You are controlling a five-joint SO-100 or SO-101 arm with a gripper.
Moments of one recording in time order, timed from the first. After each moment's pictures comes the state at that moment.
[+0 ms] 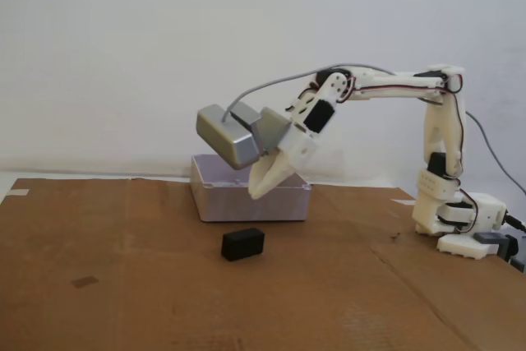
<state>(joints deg) -2.5 71.4 76.0 52.5 -14.7</state>
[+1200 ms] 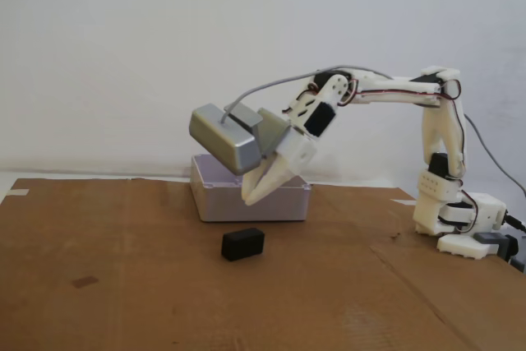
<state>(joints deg) -7.6 66.5 69.3 52.5 -15.7</state>
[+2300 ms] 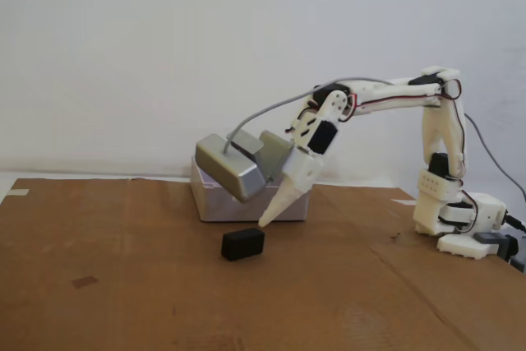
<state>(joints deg) -7.8 66.5 75.7 52.5 -12.8</state>
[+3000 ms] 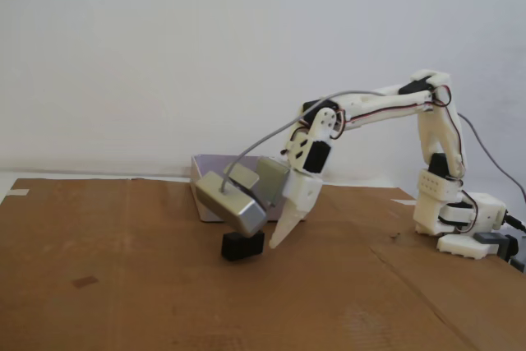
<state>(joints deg) -7.8 57.5 70.5 59.2 -12.8</state>
